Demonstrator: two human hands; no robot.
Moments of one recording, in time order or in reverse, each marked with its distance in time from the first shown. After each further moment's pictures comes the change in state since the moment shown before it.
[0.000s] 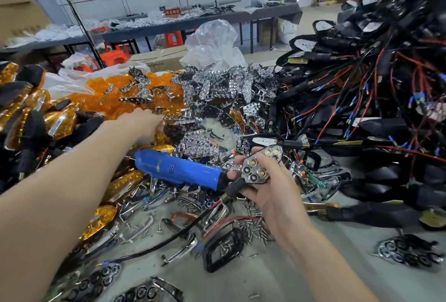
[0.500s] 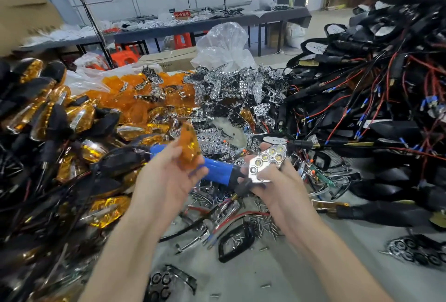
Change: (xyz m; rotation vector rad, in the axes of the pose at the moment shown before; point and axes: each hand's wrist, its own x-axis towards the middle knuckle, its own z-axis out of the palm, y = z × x) left_hand -0.159 0.084 0.024 -2.454 0.095 0.060; right_hand 0.007 0.012 -0.006 -0.046 -0.091 -0.048
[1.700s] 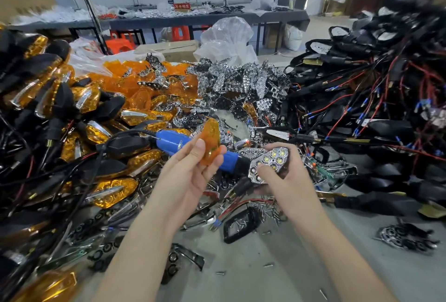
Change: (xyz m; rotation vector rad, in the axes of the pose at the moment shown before) left_hand -0.009 -0.027 -0.009 -0.168 -0.014 -0.025; right_hand -0.031 -0.006 0.004 -0.671 0.065 -0.192
